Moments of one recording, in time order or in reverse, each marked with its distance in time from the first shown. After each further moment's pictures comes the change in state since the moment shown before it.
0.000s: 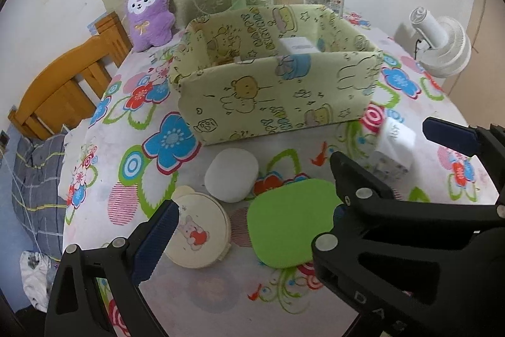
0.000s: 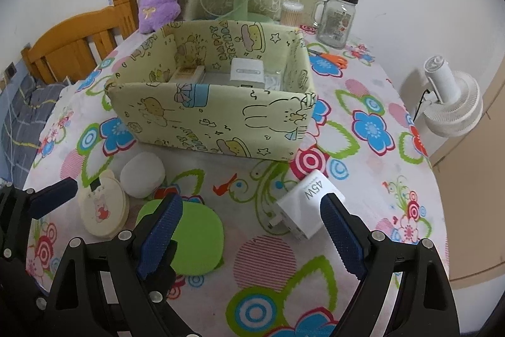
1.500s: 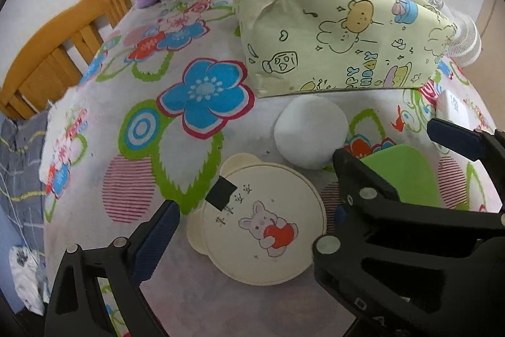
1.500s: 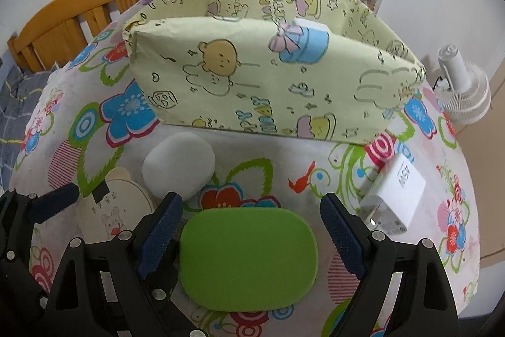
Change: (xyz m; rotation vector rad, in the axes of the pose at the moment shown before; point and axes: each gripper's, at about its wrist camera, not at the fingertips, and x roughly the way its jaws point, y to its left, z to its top) left arm 0.056 0.072 -0.023 -0.030 0.108 -0.089; right arm 0.051 0.076 -0.004 -0.006 0.064 -0.041
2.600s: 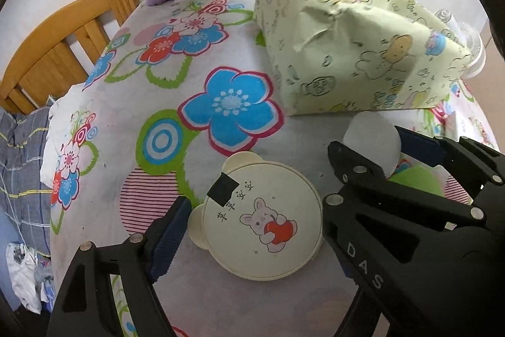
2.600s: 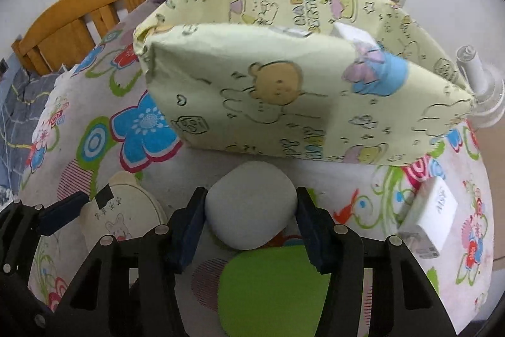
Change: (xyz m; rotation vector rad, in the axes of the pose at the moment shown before) left arm 0.000 0.022 0.016 -0.020 -0.006 -0.005; right arm 0.018 0.016 0.021 0.024 0.023 0.053
